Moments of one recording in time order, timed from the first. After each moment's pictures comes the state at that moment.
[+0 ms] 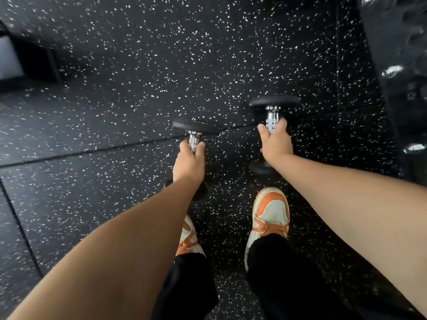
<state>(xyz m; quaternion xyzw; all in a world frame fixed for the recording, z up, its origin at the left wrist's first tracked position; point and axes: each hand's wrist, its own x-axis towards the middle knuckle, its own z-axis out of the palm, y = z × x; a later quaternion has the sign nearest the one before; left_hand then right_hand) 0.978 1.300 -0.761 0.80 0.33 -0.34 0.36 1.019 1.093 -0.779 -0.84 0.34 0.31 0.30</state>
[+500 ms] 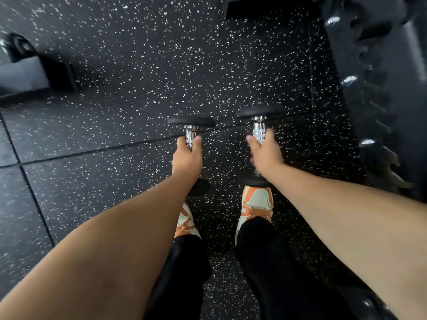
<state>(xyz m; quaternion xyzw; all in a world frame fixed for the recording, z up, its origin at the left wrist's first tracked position) 0.993 1.284 -0.671 0.77 0.37 -0.32 0.40 0.999 1.094 -0.688 -0.81 0.33 0.32 0.35</state>
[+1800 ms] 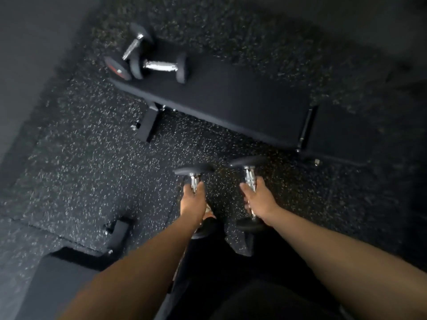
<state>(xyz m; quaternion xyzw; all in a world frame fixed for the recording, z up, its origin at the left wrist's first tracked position) 0.936 1.297 -0.116 0.81 0.00 -0.51 0.28 0.780 1.195 -0.132 -0.49 0.64 0.03 0.59</state>
